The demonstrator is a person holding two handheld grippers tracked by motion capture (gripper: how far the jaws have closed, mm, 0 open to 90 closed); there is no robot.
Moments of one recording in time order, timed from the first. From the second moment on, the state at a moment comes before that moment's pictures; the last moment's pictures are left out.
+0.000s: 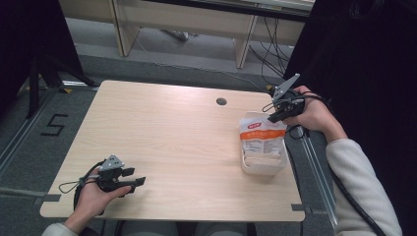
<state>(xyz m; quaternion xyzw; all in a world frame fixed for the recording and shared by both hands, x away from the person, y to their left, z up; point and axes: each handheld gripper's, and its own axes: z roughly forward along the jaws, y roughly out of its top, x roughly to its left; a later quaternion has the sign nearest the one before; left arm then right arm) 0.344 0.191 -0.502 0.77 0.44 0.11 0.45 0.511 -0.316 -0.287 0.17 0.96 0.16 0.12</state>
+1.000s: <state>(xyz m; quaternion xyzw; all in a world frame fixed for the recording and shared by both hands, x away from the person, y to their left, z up) 0.344 0.191 -0.501 0.78 0.44 0.11 0.44 0.491 -0.273 -0.291 0.21 0.92 0.30 0.13</state>
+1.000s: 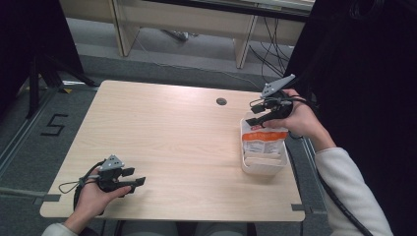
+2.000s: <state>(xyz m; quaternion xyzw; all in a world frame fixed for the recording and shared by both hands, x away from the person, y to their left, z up) 0.344 0.192 -0.501 0.78 0.43 0.11 0.44 0.431 -0.206 -0.377 0.20 0.91 0.35 0.08</state>
